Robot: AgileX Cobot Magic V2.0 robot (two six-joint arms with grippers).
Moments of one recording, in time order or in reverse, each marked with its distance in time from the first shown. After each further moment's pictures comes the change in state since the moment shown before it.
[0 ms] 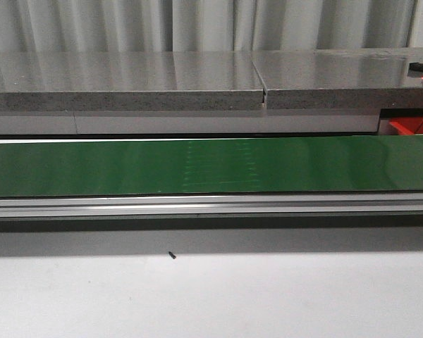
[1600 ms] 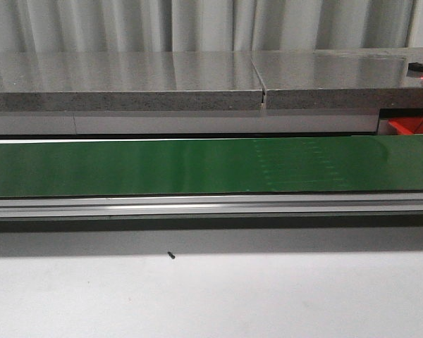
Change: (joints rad) left arm -0.133 -0.243 0.062 -0.163 0.000 0.218; right arm 0.000 -0.002 0.000 0.000 0.000 0.000
